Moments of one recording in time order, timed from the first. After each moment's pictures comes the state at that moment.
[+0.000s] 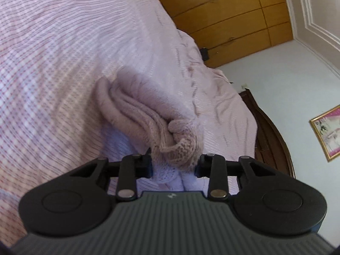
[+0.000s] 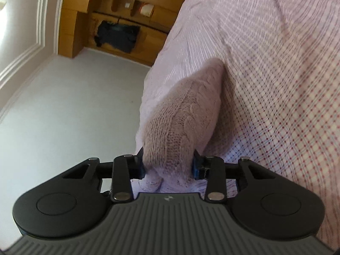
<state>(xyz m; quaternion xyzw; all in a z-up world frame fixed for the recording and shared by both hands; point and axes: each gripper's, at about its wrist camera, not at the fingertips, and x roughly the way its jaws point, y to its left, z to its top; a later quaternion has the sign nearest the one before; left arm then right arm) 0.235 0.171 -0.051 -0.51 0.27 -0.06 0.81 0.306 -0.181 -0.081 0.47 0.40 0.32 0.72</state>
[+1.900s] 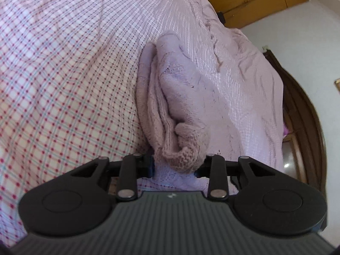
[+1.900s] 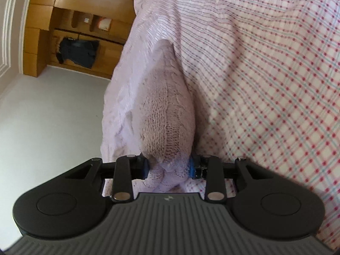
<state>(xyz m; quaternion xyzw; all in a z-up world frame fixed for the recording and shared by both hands) 0.227 0.064 -0.109 -0.44 0.37 -0.06 0.82 0.252 -0.317 -0.099 0.46 0.45 0.21 0.74</state>
